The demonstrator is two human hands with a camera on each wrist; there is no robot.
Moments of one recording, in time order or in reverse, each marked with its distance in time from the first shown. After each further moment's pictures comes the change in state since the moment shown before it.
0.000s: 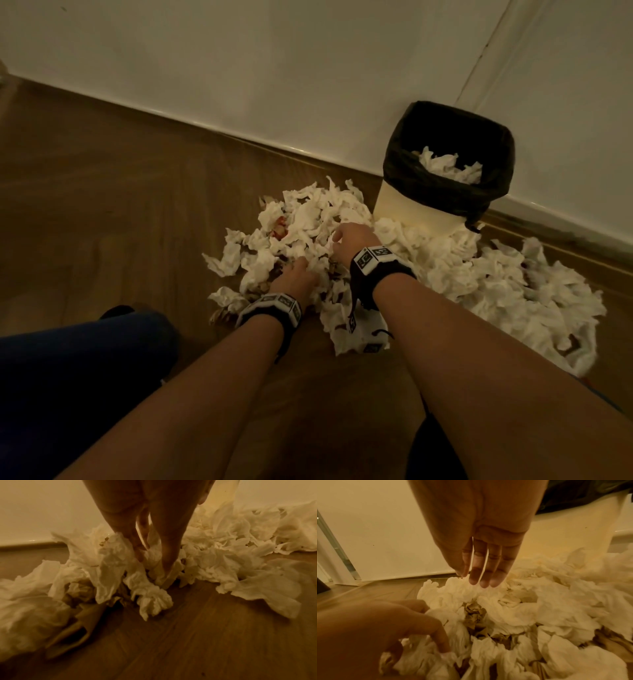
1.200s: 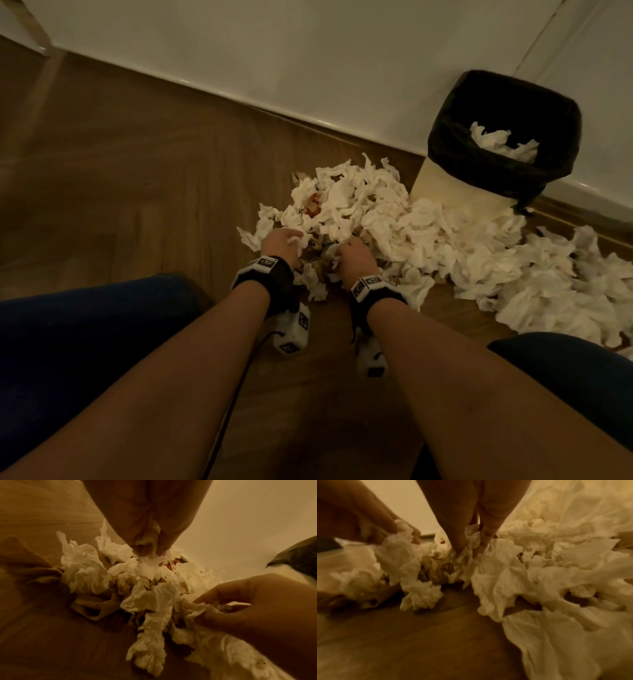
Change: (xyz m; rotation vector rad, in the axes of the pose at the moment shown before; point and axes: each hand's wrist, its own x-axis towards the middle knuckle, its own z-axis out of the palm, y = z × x) left_hand -0.018 -0.066 -0.022 -0.763 0.287 -0.409; right_hand -0.019 -0.016 0.091 -0.108 -0.071 -0.146
